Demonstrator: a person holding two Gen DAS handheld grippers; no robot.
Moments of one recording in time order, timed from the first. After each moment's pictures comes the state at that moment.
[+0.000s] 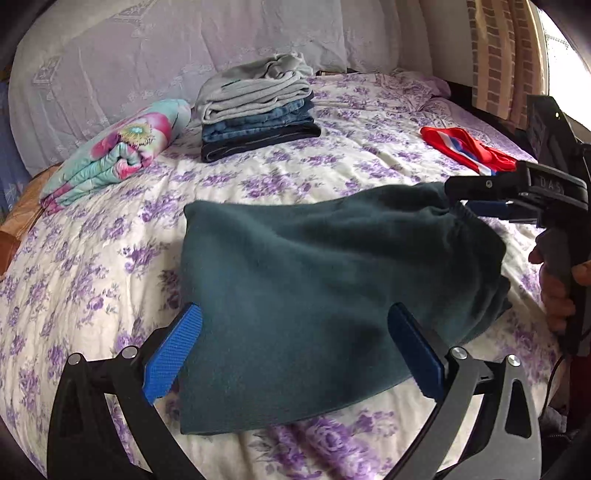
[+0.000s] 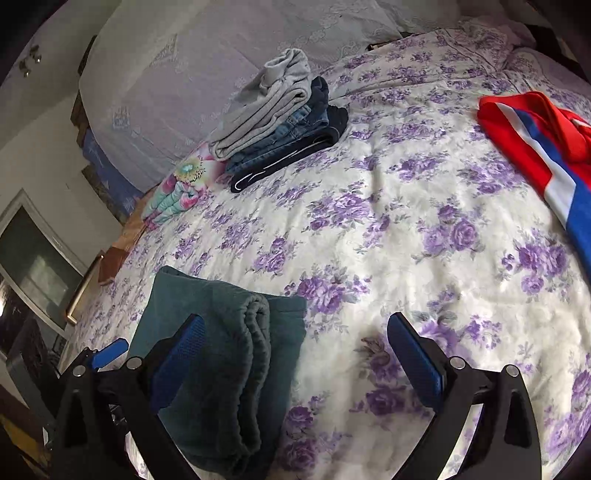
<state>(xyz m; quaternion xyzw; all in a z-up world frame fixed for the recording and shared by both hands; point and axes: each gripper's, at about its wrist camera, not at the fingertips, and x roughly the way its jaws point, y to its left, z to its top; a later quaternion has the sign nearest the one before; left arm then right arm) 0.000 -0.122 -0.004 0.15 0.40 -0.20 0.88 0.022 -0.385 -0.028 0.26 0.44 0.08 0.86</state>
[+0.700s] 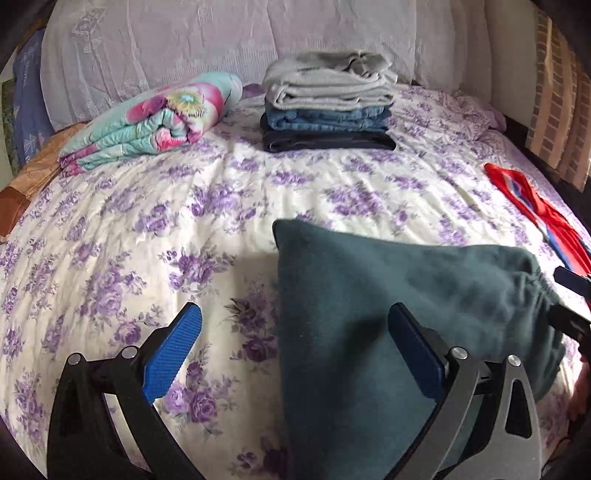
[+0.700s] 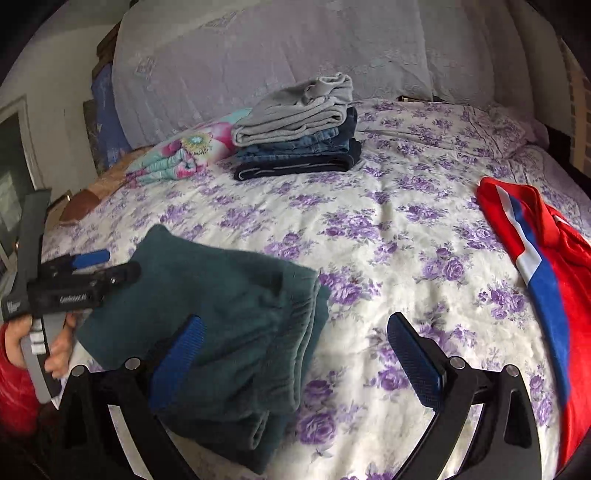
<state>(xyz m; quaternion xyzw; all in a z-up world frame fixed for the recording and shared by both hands) 0.083 -0.074 -0.016 0.08 0.43 -0.14 0.89 -0.015 -0.322 -0.009 0.07 0.44 0.03 0.89</state>
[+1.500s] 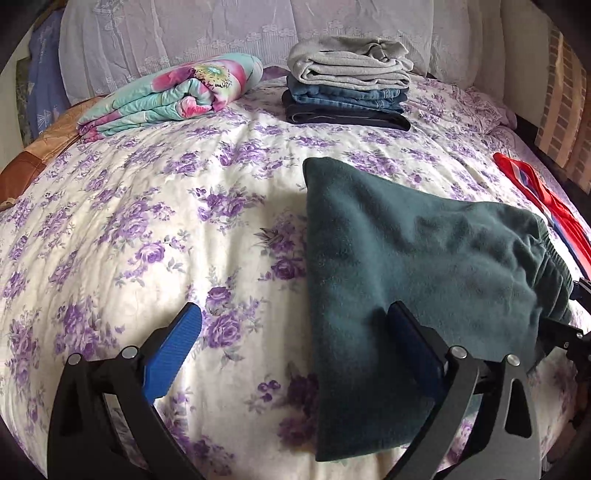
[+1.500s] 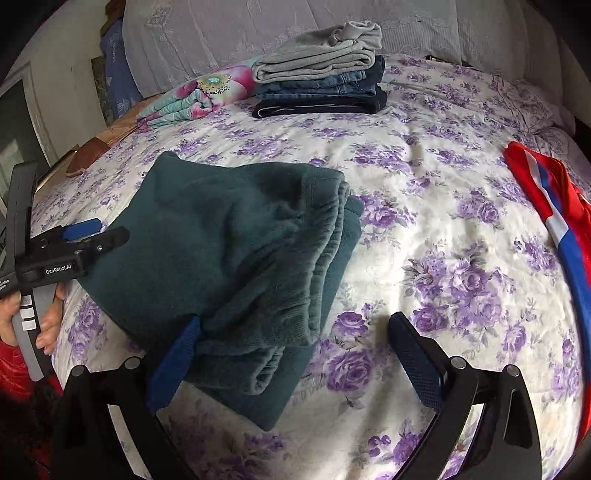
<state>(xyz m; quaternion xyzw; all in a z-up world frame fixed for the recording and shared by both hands) 0.042 -0.045 -0.023 0.06 0.44 -0.12 0.89 -0.024 -0.311 -0.024 0.08 0.48 0.08 0.87</state>
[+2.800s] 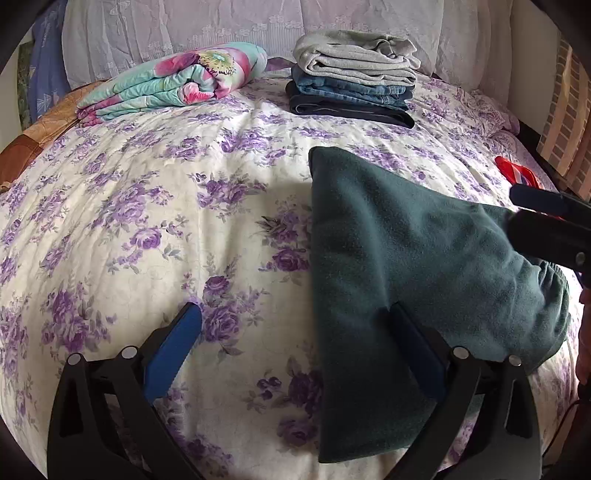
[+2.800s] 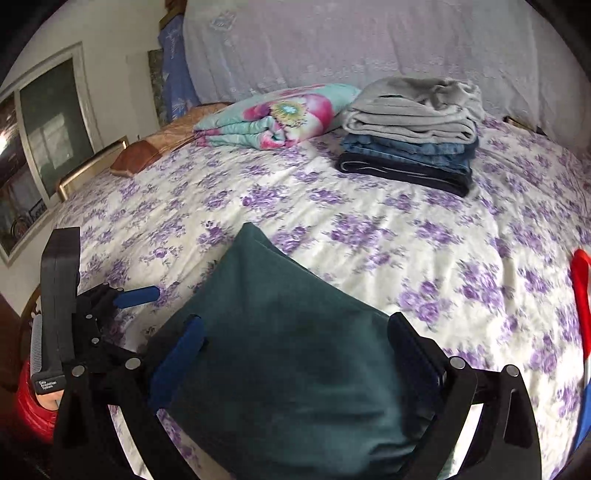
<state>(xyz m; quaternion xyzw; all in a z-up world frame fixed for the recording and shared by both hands) 0.047 -0.038 -0.029 0.04 0.46 -0.13 0.88 0.075 -0.220 0.030 0.02 0.45 0.19 0.87</state>
